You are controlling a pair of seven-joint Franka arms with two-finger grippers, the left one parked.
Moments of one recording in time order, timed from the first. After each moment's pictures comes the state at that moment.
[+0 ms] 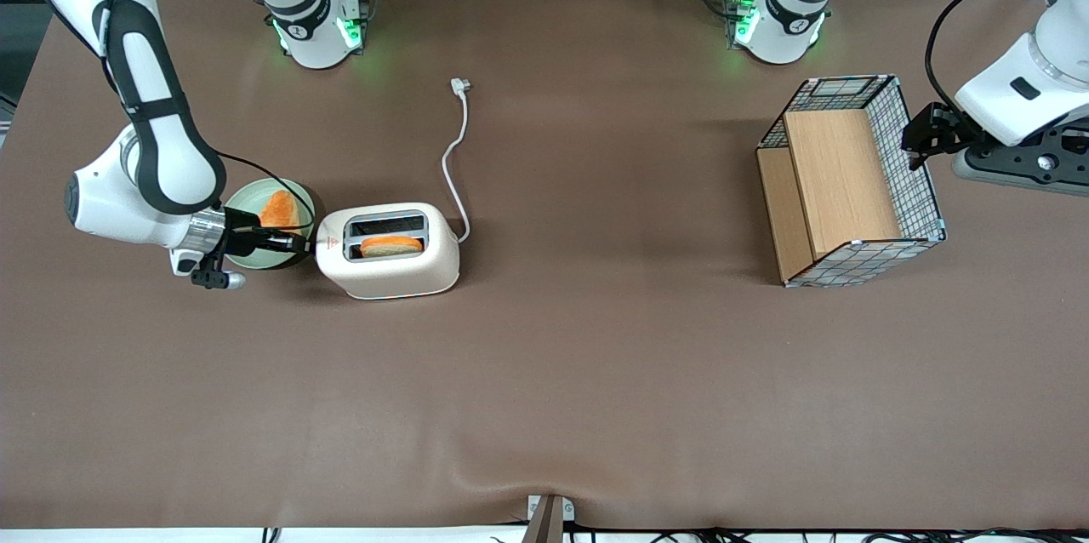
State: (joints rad) arm 0.08 0.33 -0.13 -2.12 0.77 2.17 -0.38
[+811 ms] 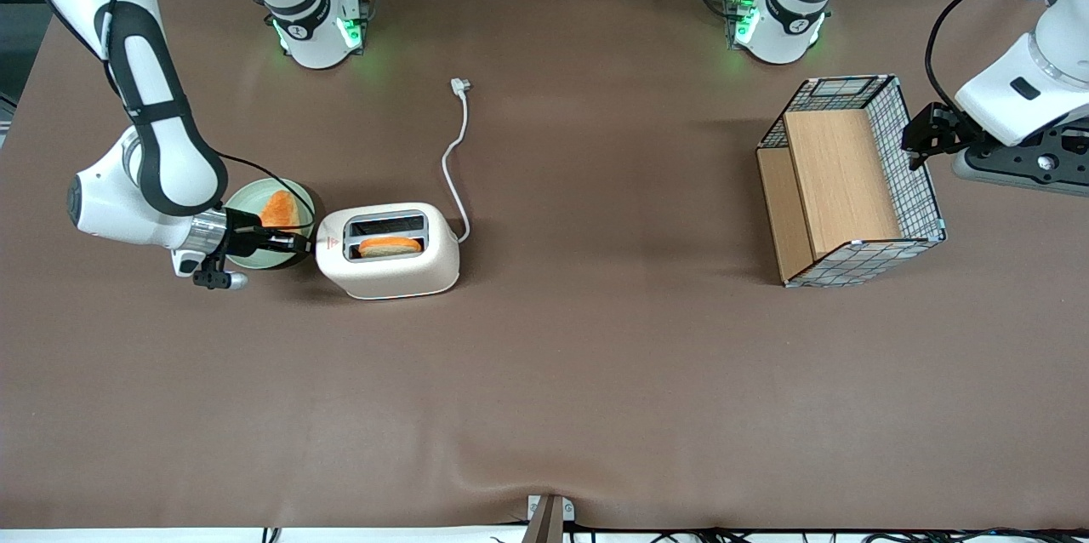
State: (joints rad) arm 0.08 0.34 -0.13 -2.12 0.77 2.17 -0.40
